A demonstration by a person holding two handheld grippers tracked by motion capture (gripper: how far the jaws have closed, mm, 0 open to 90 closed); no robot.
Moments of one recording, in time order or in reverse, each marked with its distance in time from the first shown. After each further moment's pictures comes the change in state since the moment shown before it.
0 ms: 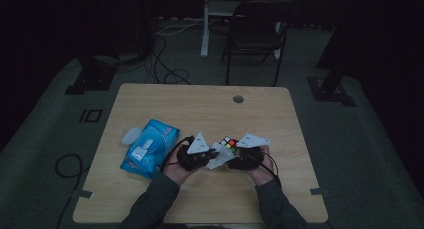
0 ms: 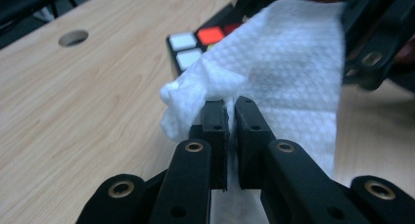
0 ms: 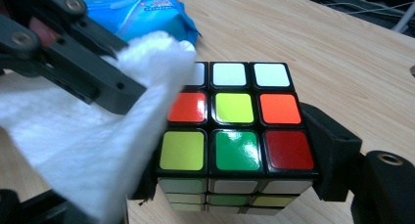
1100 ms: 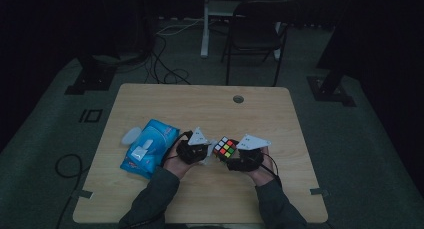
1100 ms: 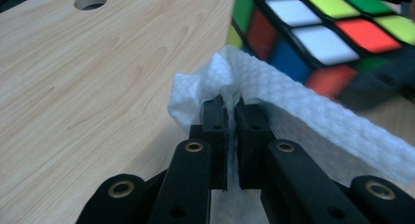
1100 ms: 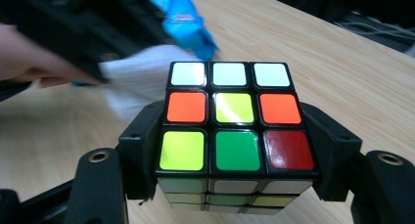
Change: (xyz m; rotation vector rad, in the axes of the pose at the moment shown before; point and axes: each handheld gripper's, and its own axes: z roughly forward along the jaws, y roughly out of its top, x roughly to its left) left arm 0.022 -0.008 0.014 0.049 0.033 -0.071; right arm 0.003 0.003 -0.005 -0.047 0.043 -0.040
